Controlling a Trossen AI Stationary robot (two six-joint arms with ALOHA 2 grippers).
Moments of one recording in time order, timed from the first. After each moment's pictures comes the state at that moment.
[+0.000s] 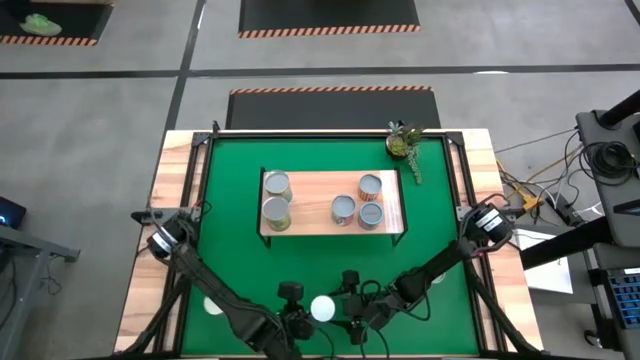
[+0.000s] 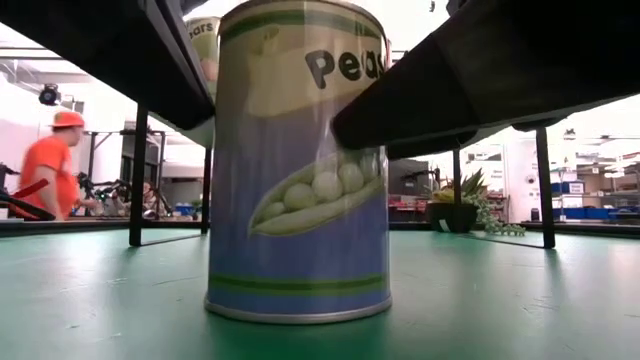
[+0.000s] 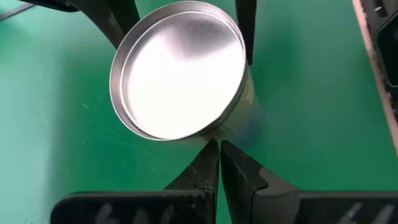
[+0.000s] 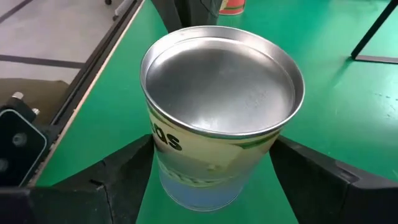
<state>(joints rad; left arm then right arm) -0.75 2.09 1.60 -0.72 -0.59 -0.51 0.62 1.99 1.06 0.40 0.44 0.24</state>
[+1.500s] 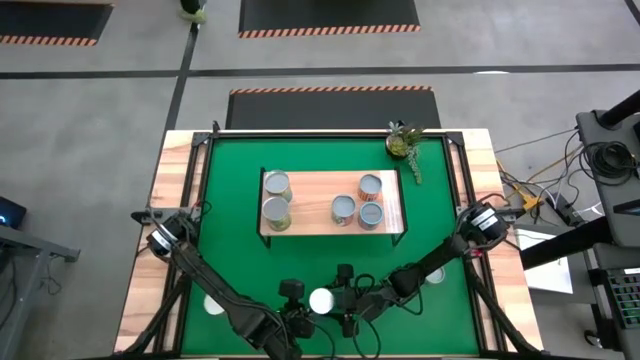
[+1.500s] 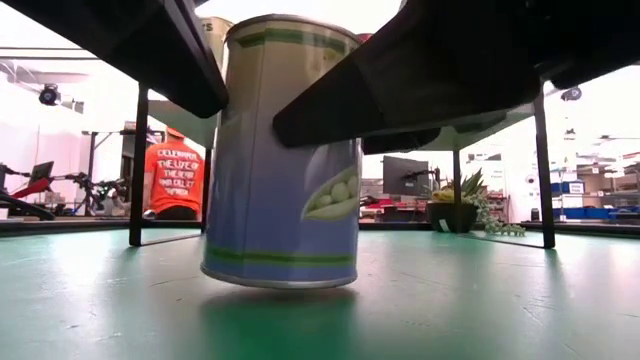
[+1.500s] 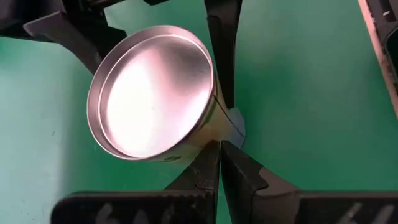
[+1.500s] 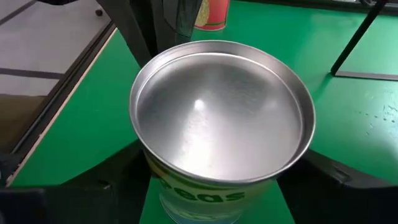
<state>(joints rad) -0.73 2.08 1.59 -0.72 -0.62 -0.48 0.59 2.01 1.07 0.46 0.43 0.20</state>
